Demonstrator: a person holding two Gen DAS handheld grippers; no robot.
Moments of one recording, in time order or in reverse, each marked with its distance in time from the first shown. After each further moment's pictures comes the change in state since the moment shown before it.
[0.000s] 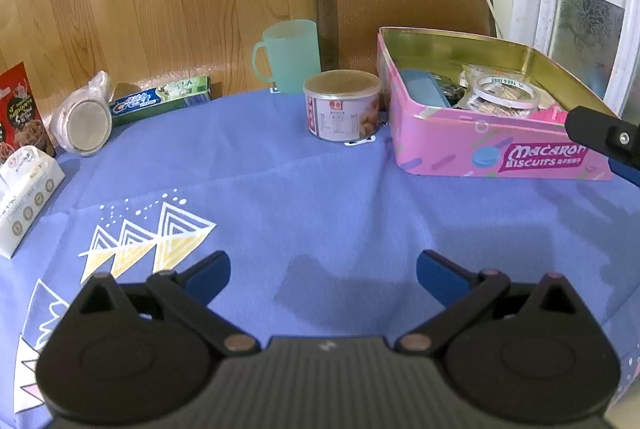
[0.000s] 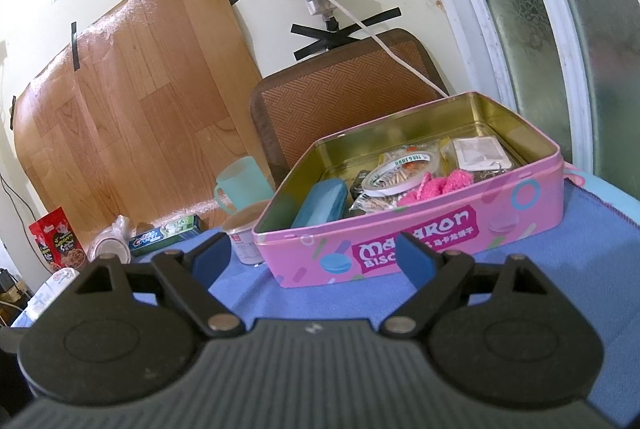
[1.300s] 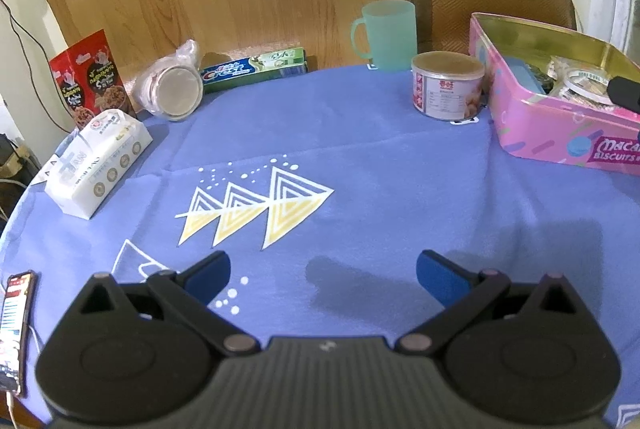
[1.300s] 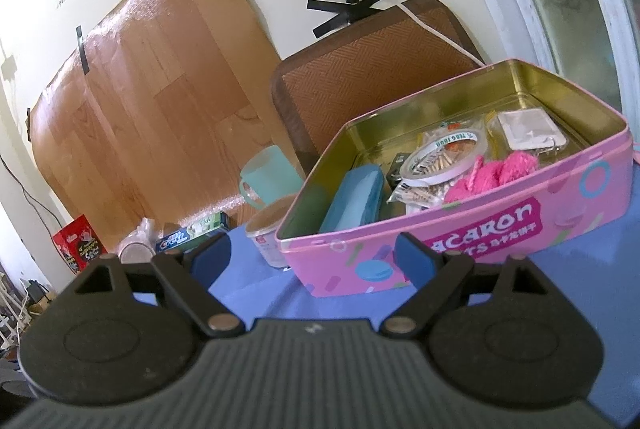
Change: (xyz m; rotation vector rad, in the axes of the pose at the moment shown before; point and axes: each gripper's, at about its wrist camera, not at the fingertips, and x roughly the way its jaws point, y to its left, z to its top) left arm -0.014 0.047 -0.008 -0.065 0.070 0.216; right arm 0.042 -0.008 0.006 0.077 0.057 0.121
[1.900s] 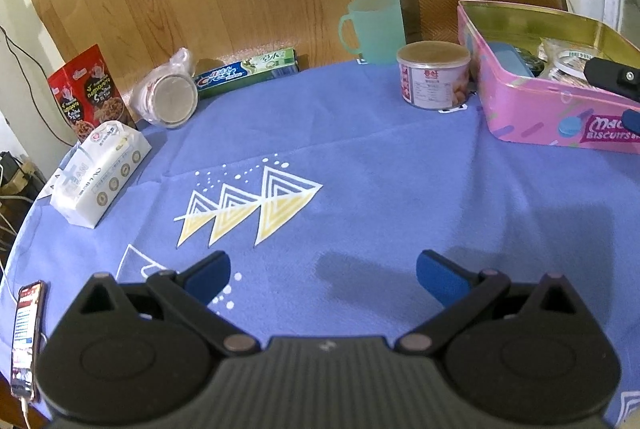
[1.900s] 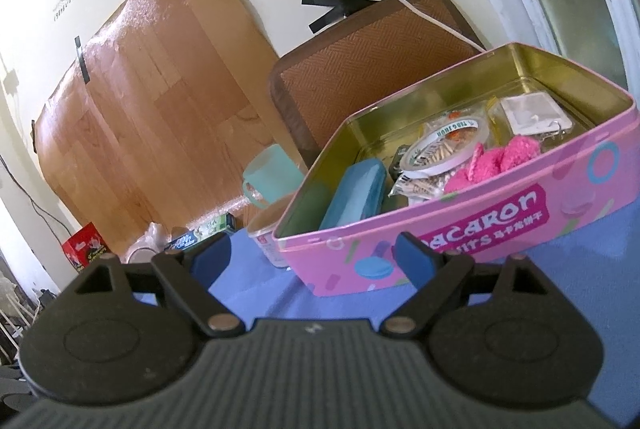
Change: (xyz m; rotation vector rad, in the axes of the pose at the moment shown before) left arm -0.005 -0.017 -0.003 0.059 0.010 0.022; right arm 0.005 -0.009 -0.004 0.043 0.017 0.040
